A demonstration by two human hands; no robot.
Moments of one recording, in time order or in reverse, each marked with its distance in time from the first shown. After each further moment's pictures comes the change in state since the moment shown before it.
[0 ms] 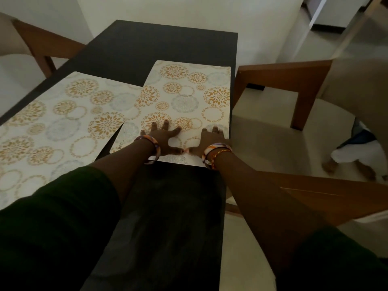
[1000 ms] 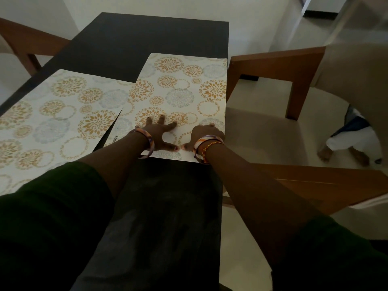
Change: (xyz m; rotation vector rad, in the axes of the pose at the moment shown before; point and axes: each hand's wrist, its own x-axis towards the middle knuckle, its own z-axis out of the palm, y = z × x) left_hand 0.009 -0.001 -0.003 0.009 -0.010 0.051; right_hand -0.003 -0.009 -0.007 -0.068 0.075 -0.001
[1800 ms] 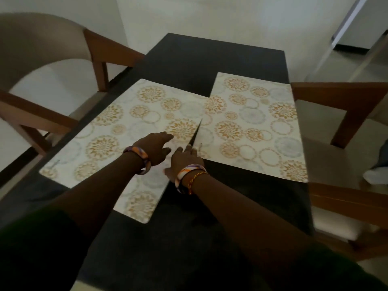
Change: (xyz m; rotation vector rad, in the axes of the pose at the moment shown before) left_hand -0.101 -0.201 -0.002 -0.073 0.258 -0.025; right_hand -0.042 -0.250 0.043 0.106 -0.097 -0.187
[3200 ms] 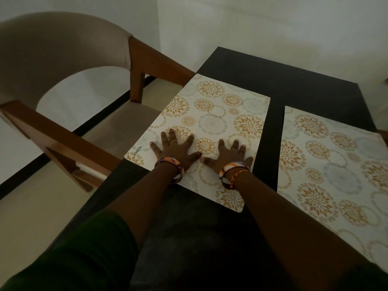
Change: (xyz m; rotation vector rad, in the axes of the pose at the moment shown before) left_hand 0.131 -0.150 -0.022 -0.105 0.013 -0.319; right_hand 0.207 -0.060 -0.048 -0.050 0.100 0.174
